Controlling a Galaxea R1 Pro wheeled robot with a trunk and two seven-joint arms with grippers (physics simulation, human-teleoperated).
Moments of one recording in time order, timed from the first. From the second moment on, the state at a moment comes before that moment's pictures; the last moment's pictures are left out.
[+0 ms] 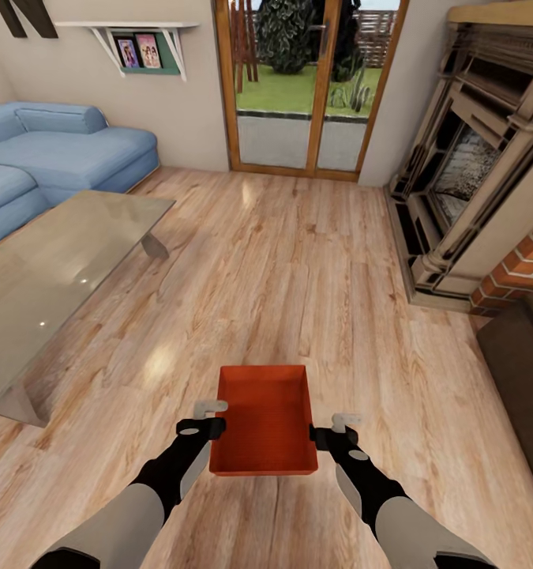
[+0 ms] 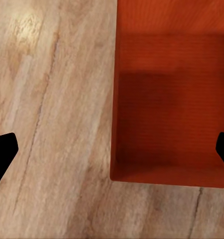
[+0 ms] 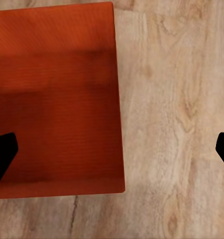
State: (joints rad) left arm -0.70 -0.13 -0.18 -0.46 0.16 0.19 0.30; right arm -0.69 0.13 -0.13 -0.31 0.11 -0.08 -0.06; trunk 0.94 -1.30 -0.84
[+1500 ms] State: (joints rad) left arm -0.70 -0.12 -0.18 -0.45 0.16 0.19 0.30; right arm -0.69 0.13 -0.13 -0.29 0.10 -0.06 -0.05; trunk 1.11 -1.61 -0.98
